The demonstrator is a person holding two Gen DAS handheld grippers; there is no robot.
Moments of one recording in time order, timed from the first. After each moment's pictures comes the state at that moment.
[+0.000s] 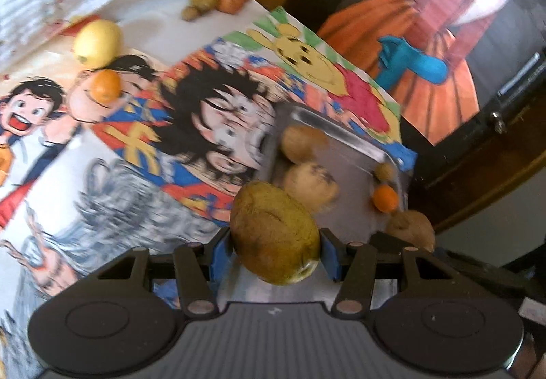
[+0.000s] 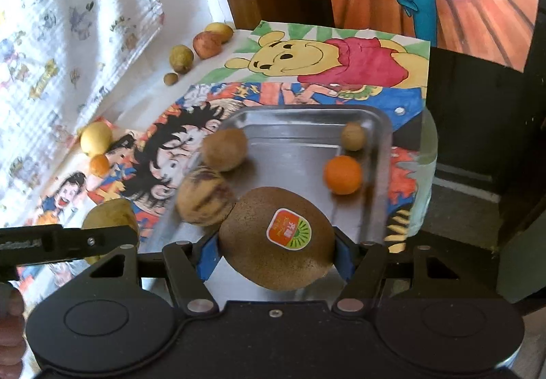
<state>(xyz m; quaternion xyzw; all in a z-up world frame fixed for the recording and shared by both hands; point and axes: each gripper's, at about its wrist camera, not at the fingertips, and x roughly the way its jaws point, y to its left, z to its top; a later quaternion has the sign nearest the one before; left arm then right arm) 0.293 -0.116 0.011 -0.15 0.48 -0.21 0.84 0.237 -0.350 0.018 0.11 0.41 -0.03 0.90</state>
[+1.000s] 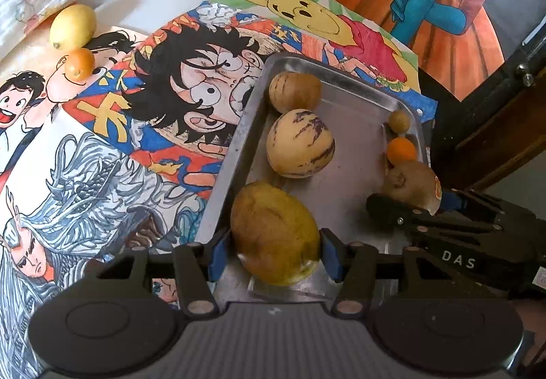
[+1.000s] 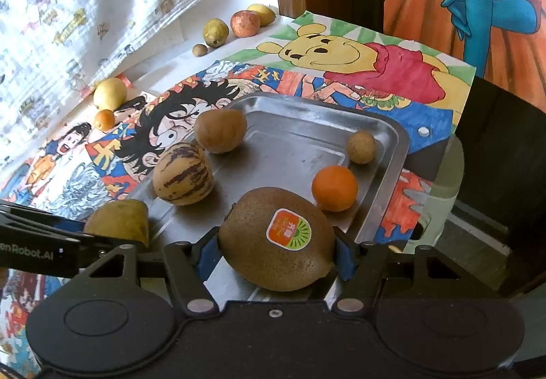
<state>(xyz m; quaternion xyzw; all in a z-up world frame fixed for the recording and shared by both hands) 0.289 -0.164 -0.007 -0.08 0.53 -0.18 0.83 0.253 -0.374 -0.005 0.03 0.42 0.06 0.91</state>
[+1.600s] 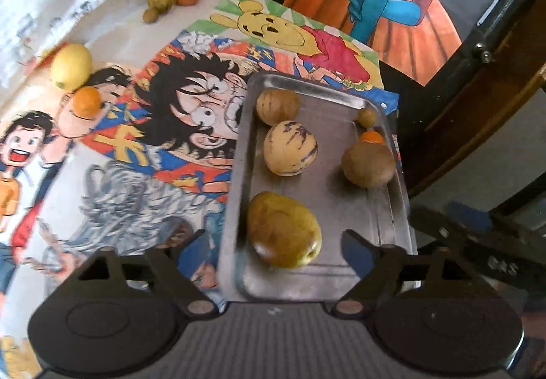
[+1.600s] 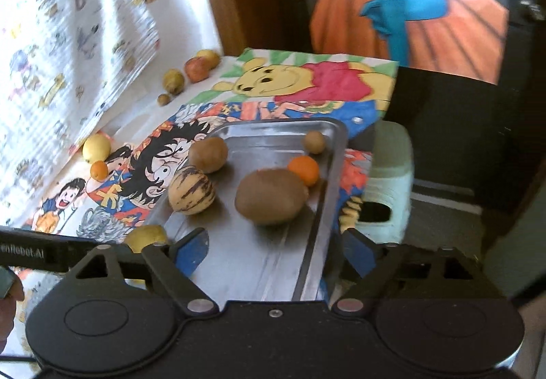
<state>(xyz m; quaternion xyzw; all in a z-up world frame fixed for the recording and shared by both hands) 0.267 -0.123 0.031 -0.04 0.50 -0.24 0.83 0.167 -0.353 0.038 0.11 0.36 -0.07 0.92</state>
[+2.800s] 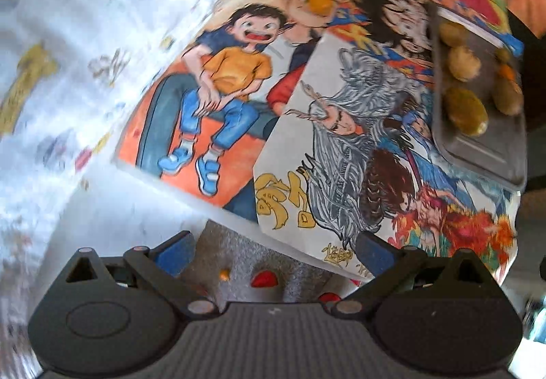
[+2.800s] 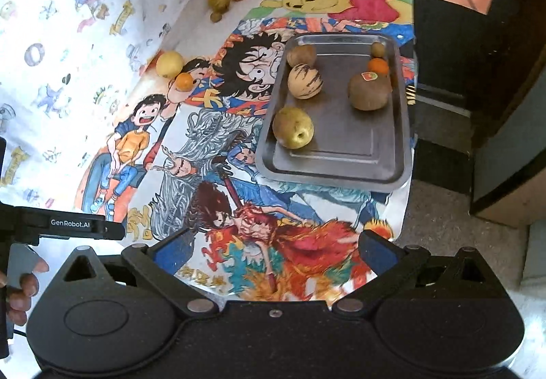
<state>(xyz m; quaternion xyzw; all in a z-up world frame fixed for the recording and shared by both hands) 0.224 0.044 0.078 0.04 0.65 -0.05 0.76 0.114 -0.190 0.129 0.14 0.53 -0.07 0.83</state>
